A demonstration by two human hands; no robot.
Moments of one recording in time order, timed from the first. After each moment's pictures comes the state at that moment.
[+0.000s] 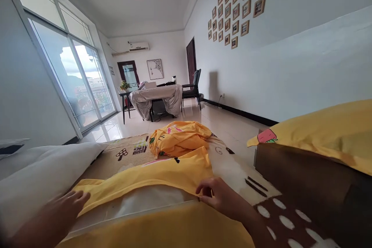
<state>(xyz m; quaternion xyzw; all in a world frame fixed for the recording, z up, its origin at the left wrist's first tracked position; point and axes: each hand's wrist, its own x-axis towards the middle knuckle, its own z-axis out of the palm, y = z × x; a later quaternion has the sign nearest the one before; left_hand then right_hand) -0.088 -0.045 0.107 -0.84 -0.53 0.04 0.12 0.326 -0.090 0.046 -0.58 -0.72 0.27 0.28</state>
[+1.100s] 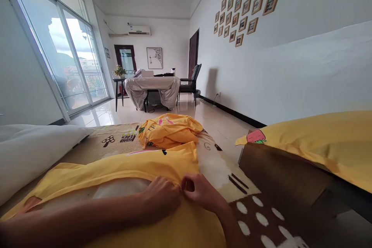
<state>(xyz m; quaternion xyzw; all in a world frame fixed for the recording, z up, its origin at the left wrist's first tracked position) 0.164 -0.035 0.036 -0.97 -0.24 0.04 0.04 0.333 -0.069 0.012 -0.55 -0.71 0.31 0.31</state>
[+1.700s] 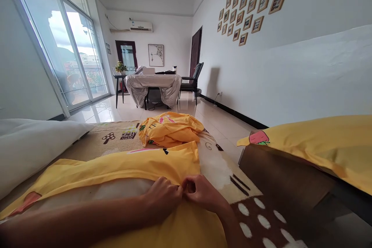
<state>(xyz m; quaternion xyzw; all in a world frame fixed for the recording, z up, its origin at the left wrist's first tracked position) 0.163 -0.033 0.028 -0.98 -0.18 0.06 0.08 0.333 -0.066 0.007 -0.56 -0.70 0.33 0.29</state>
